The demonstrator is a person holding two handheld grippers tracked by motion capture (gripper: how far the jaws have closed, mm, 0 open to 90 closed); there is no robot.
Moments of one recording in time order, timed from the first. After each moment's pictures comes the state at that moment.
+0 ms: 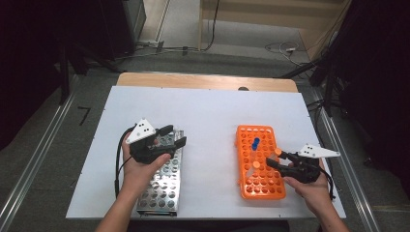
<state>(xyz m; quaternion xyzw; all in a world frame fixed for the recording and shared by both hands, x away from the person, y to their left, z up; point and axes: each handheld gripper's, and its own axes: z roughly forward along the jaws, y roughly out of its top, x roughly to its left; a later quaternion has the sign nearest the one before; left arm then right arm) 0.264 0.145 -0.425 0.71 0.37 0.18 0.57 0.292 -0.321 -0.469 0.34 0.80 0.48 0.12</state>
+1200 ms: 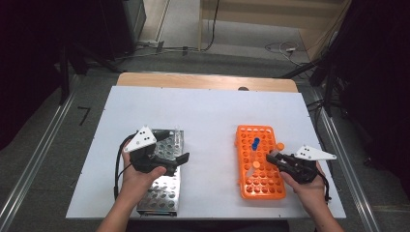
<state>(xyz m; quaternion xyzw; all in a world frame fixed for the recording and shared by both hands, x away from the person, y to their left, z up) 0.247 0.138 -0.423 0.73 0.34 0.16 0.57 0.289 -0.315 -0.472 0.34 0.79 0.48 0.16</state>
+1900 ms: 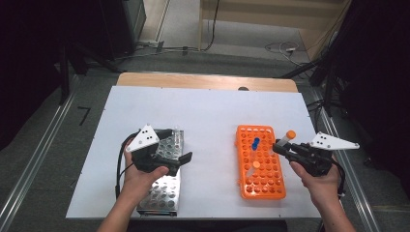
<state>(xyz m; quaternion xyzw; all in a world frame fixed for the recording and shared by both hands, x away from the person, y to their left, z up) 0.245 0.132 -0.412 0.73 0.33 0.17 0.58 0.281 -0.312 -0.400 0.31 0.78 0.52 0.15</state>
